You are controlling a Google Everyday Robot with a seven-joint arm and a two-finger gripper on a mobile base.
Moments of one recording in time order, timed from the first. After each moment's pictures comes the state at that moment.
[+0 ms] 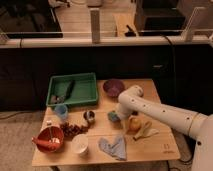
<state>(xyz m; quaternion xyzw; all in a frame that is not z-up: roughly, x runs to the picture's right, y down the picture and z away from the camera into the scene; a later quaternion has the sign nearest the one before) 0.083 0.187 0.876 -0.28 -0.18 -0.24 0.91</state>
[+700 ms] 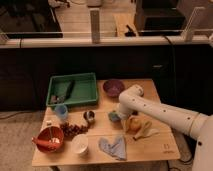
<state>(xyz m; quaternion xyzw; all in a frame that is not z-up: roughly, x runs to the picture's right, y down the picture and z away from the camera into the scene) 0.084 0.185 0.875 -0.28 -0.17 -0.24 0.91</state>
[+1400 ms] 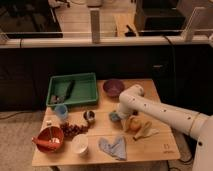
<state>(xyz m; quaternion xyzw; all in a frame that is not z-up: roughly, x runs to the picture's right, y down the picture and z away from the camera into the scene) 0.085 0.184 0.875 -0.28 -0.17 -0.23 0.92</state>
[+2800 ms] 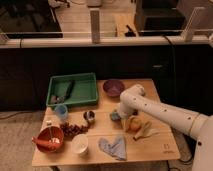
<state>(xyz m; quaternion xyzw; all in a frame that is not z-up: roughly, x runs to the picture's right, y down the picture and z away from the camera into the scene) 0.089 0.182 0.879 -0.28 -0.17 -0.21 0.92</state>
